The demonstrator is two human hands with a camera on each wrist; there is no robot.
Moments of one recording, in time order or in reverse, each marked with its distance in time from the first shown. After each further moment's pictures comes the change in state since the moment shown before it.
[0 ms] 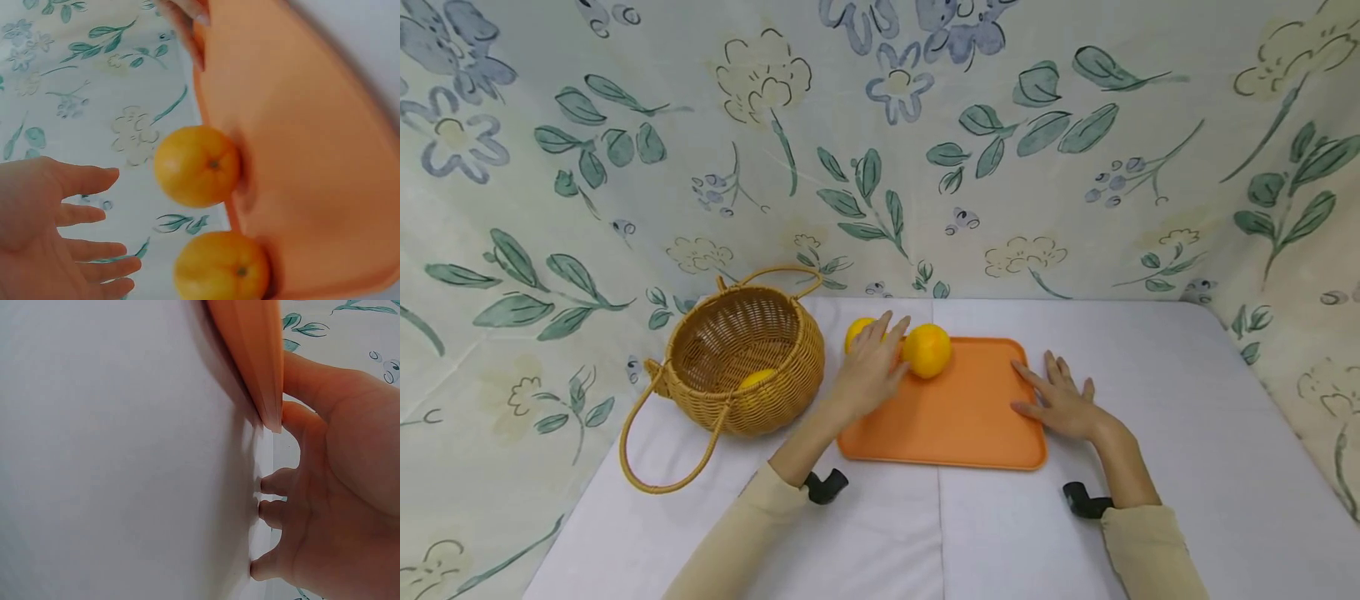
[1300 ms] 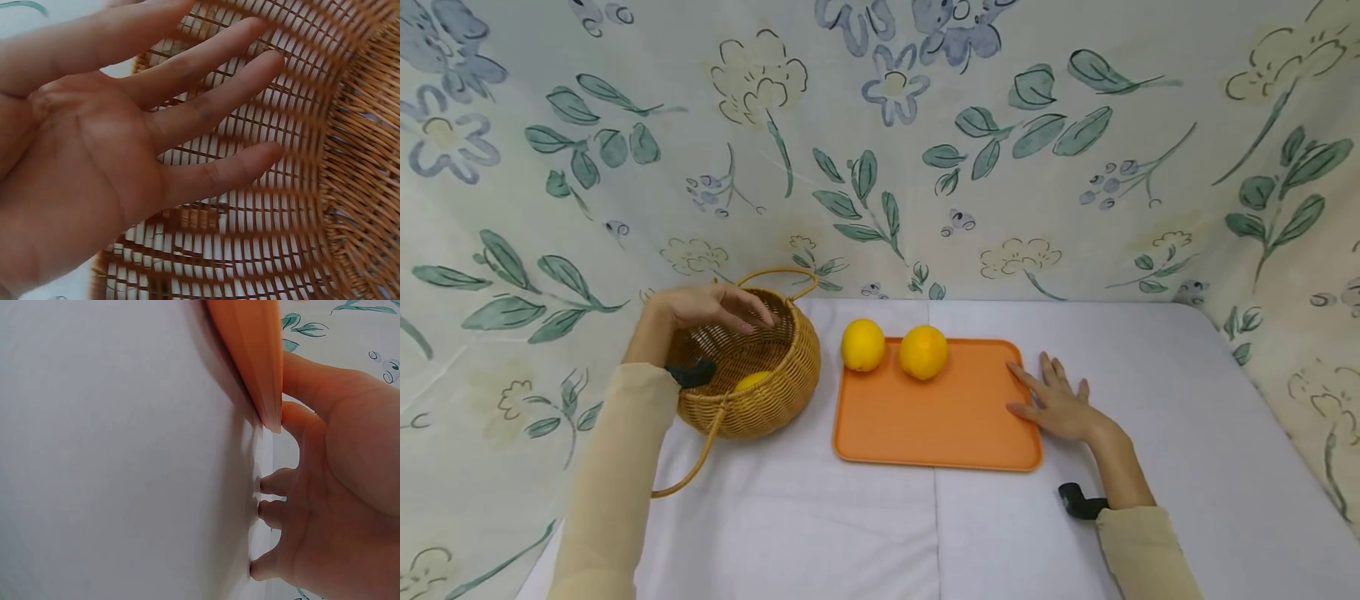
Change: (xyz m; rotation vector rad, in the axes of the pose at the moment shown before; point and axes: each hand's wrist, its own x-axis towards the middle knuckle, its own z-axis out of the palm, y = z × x) left_hand 0.016 -0.237 -0.144 -0.701 -0.710 -0.087; right_hand 0.000 0.002 0.002 0.000 0.010 0.011
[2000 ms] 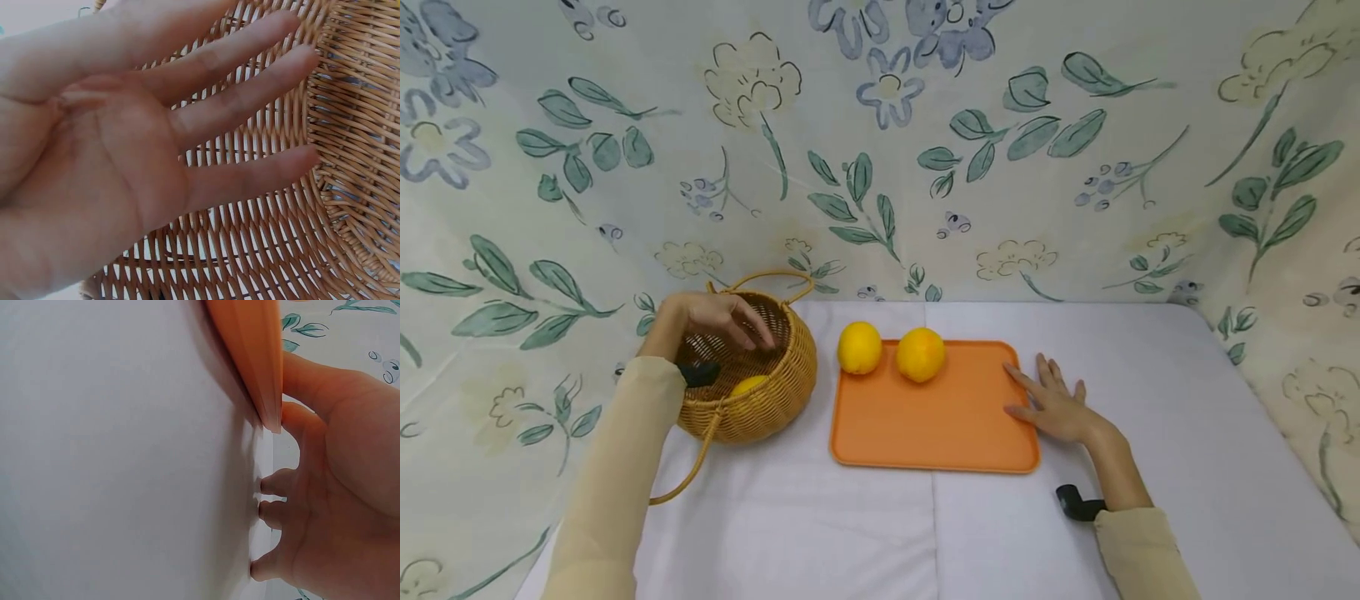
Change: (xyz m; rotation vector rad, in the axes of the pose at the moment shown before) left_hand 0.023 0.001 -0.001 -0.001 -0.153 -0.180; right_hand -0.002 -0.001 -0.001 0.019 0.006 -0.002
